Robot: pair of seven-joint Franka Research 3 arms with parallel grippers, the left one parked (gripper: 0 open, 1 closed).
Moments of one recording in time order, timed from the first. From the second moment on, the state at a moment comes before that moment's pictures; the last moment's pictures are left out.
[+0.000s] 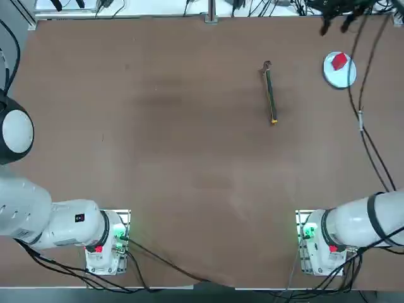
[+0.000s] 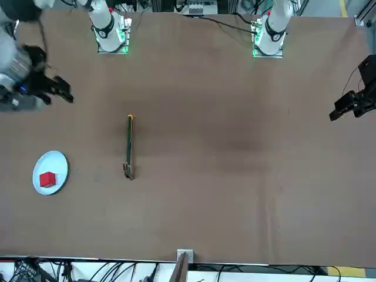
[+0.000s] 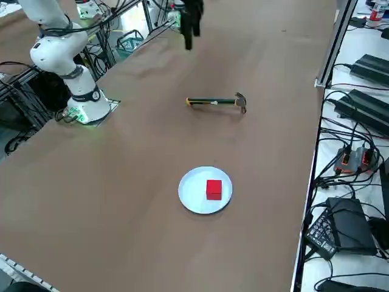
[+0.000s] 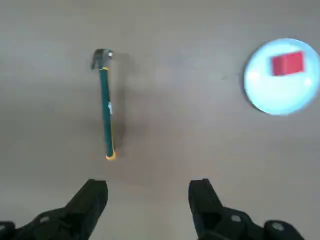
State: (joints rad) arm 0.12 0.06 0.01 -1.72 0.02 1.73 0.01
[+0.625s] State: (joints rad) arm 0.25 0.28 0.01 -1.94 0.04 2.28 0.21
